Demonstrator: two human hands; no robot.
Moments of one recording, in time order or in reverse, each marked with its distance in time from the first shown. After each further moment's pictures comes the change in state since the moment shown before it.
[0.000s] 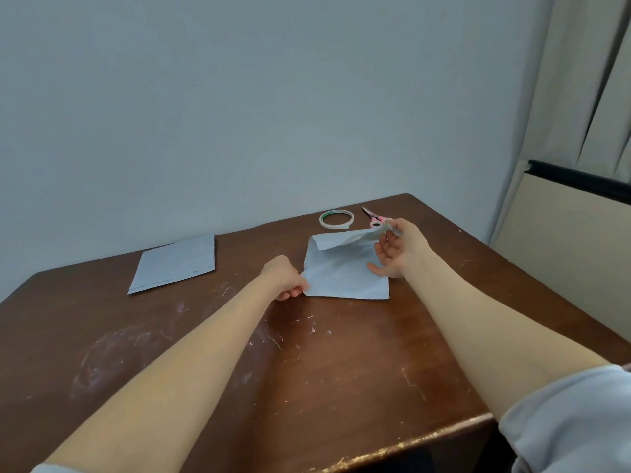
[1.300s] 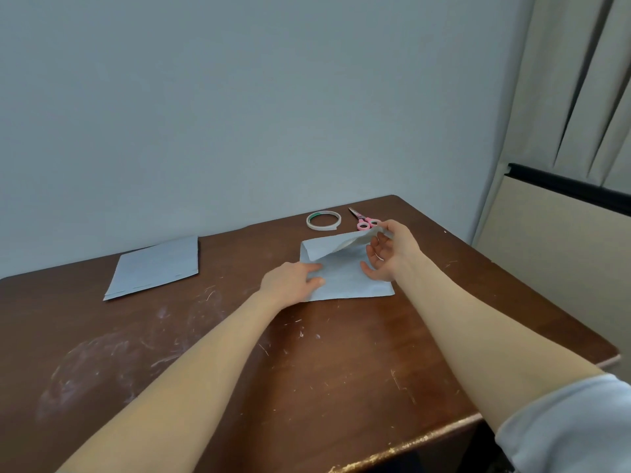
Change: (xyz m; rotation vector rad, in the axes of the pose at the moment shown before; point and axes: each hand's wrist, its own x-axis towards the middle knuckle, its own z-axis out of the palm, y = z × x) left_hand 0.008 0.005 0.027 0.563 0.093 0.474; right_hand -0.011 0.001 0.000 -0.048 0.035 -0.040
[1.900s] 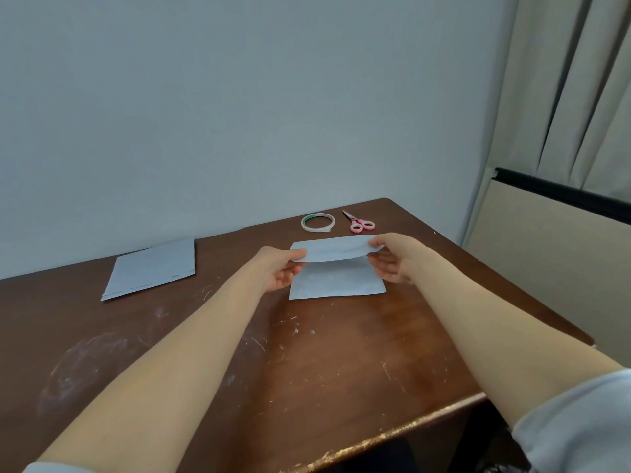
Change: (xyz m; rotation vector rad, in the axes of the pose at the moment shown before) left_hand -0.006 0.004 -0.036 -1.296 -0.074 -0.523; right_hand -0.017 -0.009 -0.019 -0.461 0.084 -0.062
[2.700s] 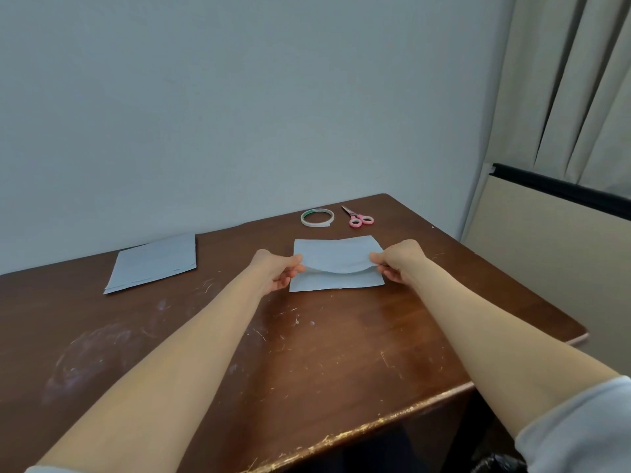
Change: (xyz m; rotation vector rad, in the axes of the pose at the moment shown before) left_hand 0.002 -0.018 -0.004 0.078 0.042 0.071; right_hand 0.004 0.017 -0.004 -0.338 0.201 -0.099
